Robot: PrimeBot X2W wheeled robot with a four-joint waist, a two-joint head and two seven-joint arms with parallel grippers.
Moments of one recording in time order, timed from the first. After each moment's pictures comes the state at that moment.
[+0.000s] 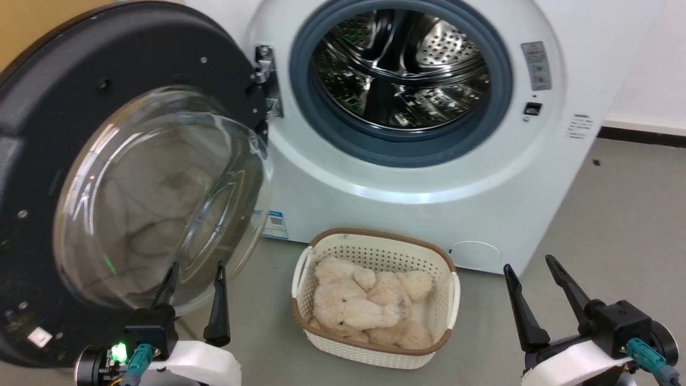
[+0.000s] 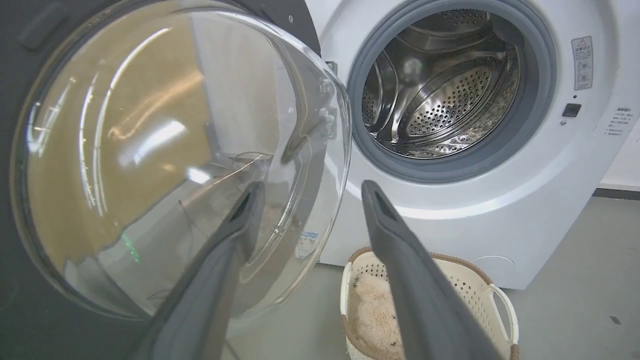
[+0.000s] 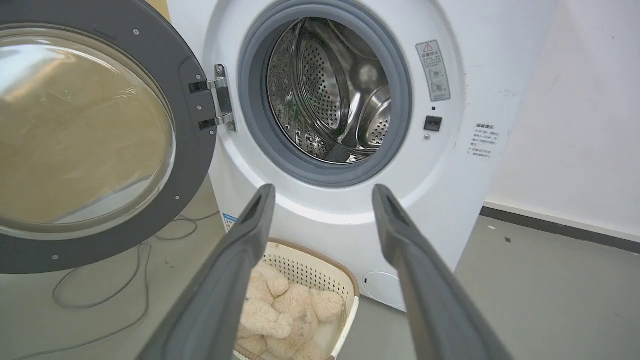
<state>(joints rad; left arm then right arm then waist) 0.02 0.05 0.00 -0.01 -0.05 0.02 -0.09 0.02 -0.05 0.01 -0.01 0.06 0.13 -0.09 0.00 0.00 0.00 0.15</state>
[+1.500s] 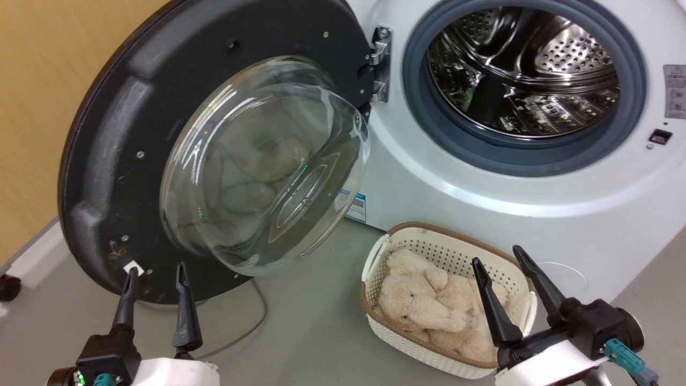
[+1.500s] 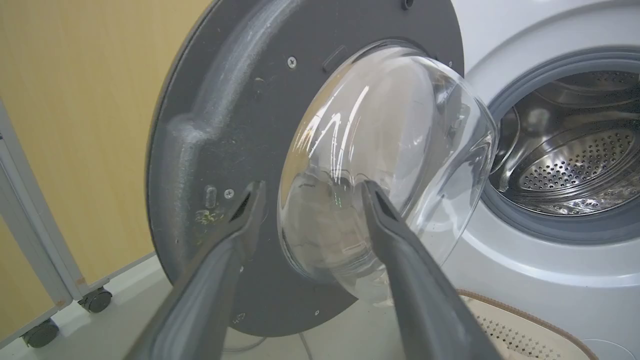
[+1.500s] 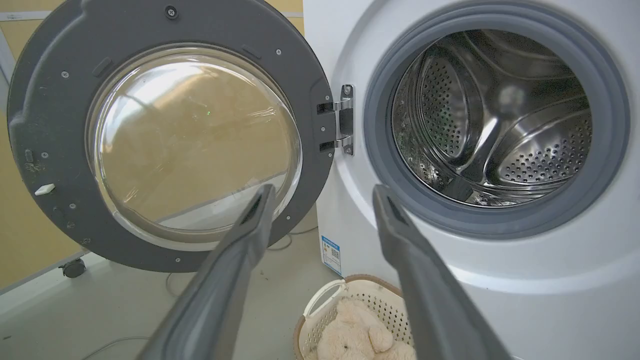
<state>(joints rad) 0.08 0.05 0.04 -0.10 -0.12 0.08 -0.19 -0.02 -0.09 0.15 0.02 0.14 0.13 -0.18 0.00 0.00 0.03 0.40</state>
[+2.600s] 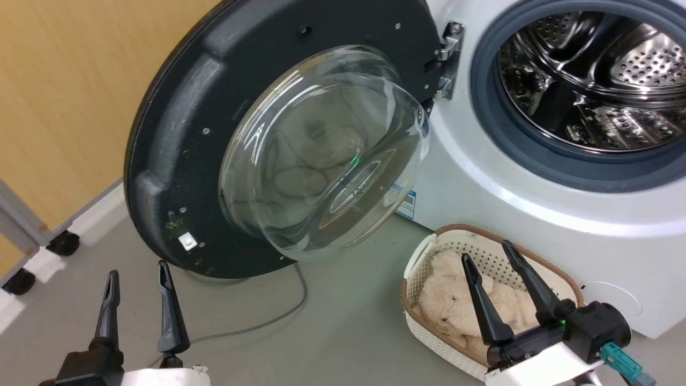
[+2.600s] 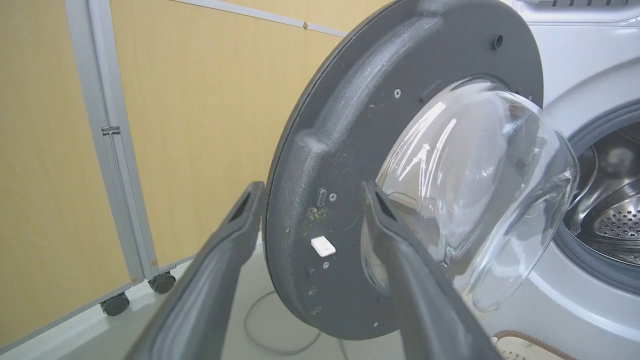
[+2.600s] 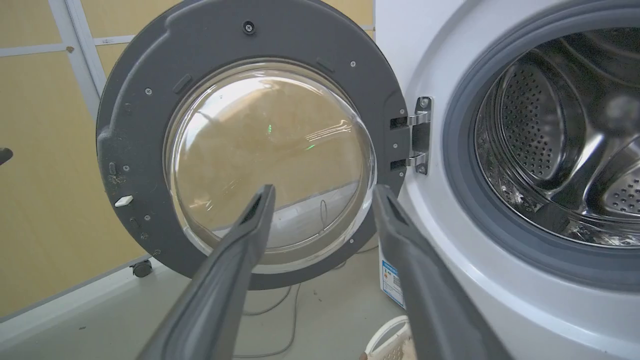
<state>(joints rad) 0.11 0.05 0.06 -0.14 -0.16 0.11 -0.26 -0.04 -0.10 0.21 0.03 0.19 0.13 -0.25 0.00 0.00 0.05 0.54</state>
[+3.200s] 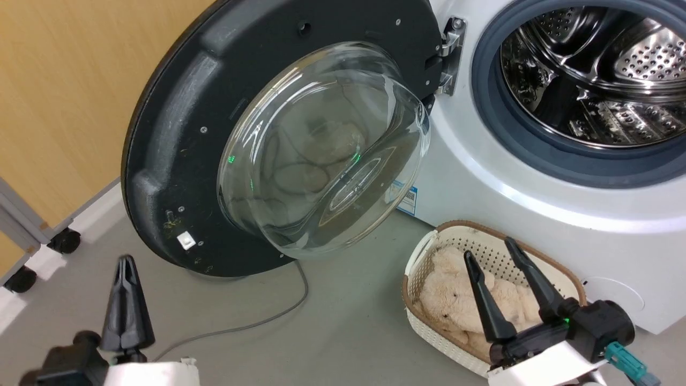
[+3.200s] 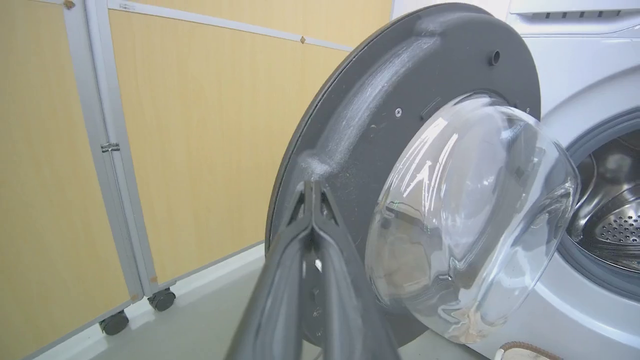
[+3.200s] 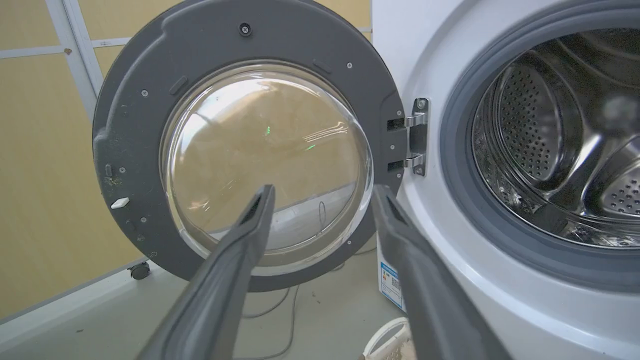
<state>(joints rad) 0.10 0.05 0.10 -0.16 -0.16 0.07 -0.26 -0.04 -0.10 0.21 0.02 0.19 0.13 -0.26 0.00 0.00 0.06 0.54</state>
